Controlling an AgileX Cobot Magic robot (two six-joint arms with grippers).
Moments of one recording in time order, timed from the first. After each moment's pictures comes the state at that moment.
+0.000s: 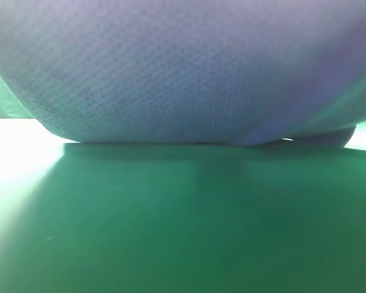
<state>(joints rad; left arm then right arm) -0.18 1.01 -0.72 -0.67 0.78 0.37 0.21 0.89 -0.79 0.34 0.96 -0.51</state>
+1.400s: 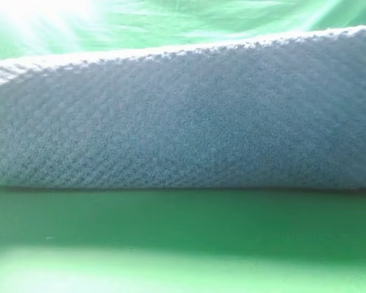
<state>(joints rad) -0.18 1.23 -0.55 -1.19 0.44 0.76 0.21 1.13 -0.70 0.37 0.69 -0.46</state>
